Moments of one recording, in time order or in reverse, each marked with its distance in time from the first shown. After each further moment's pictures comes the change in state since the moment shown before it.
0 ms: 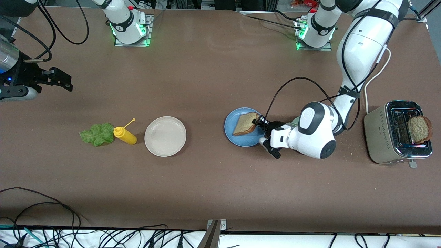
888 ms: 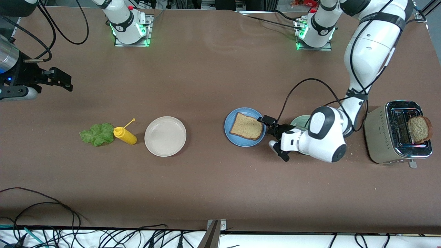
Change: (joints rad) left arm 0.057 0.004 0.002 -0.001 0.008 -0.025 0.041; right arm 0.000 0.000 0.000 0.000 0.000 0.000 0.000
